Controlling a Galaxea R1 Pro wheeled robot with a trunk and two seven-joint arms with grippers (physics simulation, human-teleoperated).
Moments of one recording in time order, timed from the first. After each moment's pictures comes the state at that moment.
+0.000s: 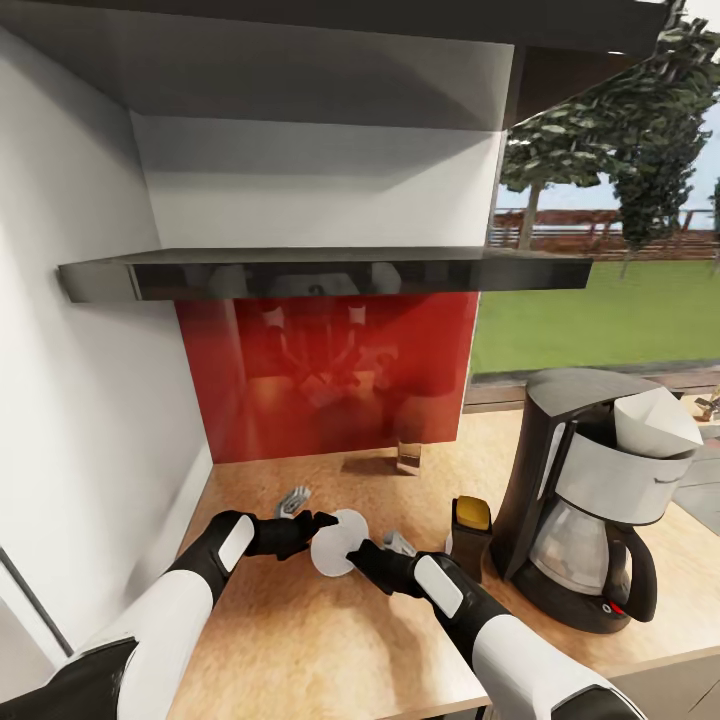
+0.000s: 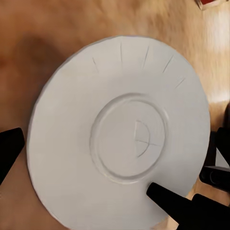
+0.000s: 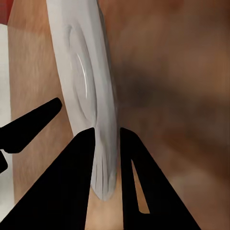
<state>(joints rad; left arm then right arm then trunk) -0.83 -0.09 0.28 -0.39 0.23 0.72 -0.39 -0.71 0.17 0.26 -0.38 -0.90 0.46 0.19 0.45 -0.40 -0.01</state>
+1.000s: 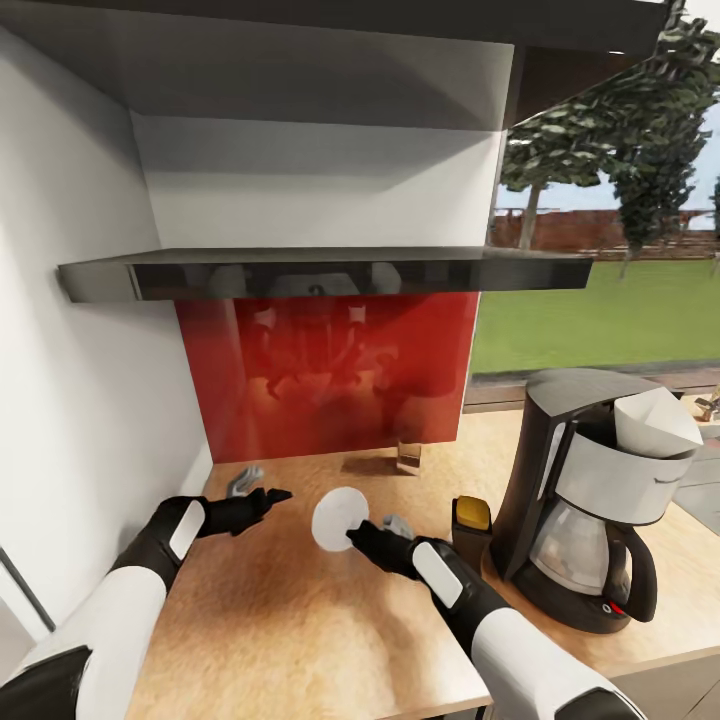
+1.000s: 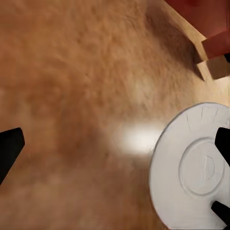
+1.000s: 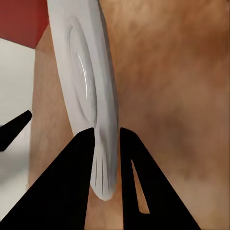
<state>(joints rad) -0.81 0.04 0.31 -0.54 0.22 0.74 -0.43 -0.71 0.17 0.26 -0.47 -0.88 0.42 0.18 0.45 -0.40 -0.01</state>
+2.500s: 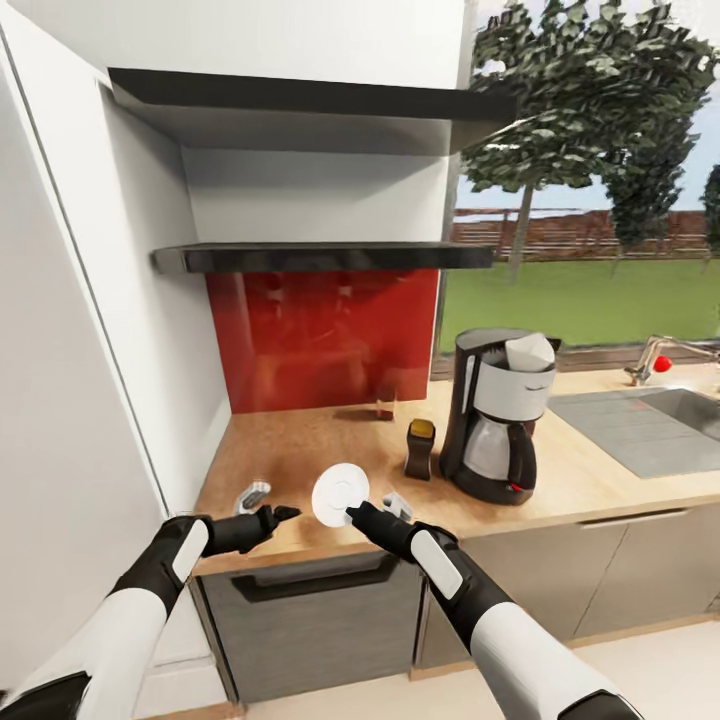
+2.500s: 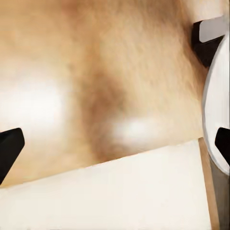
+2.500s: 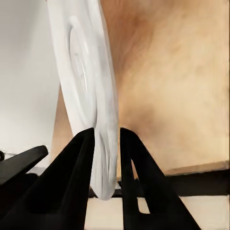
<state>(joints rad) -0.75 0.03 0.29 -0.54 0.21 0.74 -0.53 -0.71 0.17 0.26 -0.55 -0.88 0.37 0.19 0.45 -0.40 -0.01</state>
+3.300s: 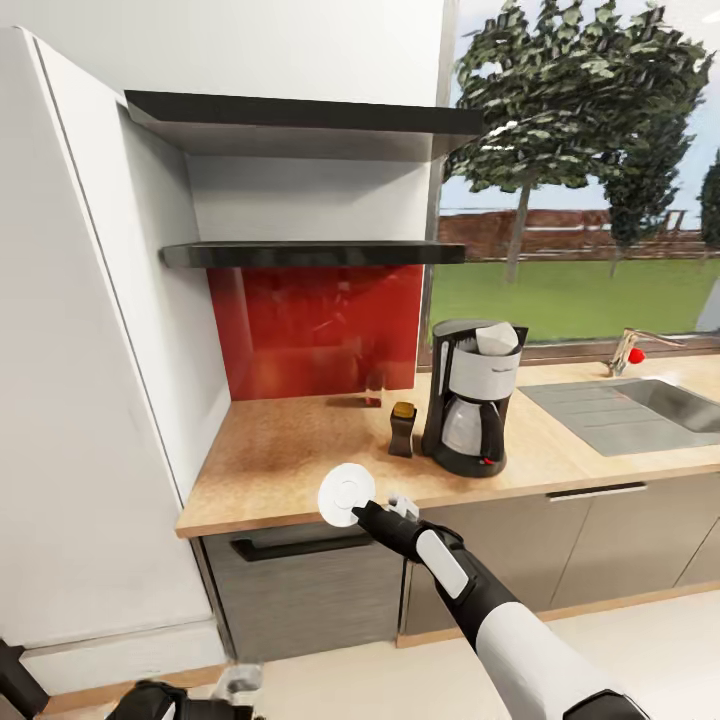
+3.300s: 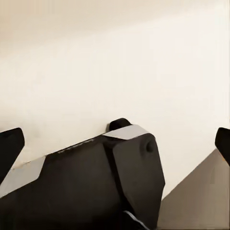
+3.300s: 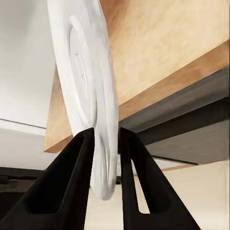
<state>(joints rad) -0.40 0.10 0.09 -0.40 -0.13 0.50 -0.78 -0.71 0.16 0.26 -0.55 -0.88 0.37 0.19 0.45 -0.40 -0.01</state>
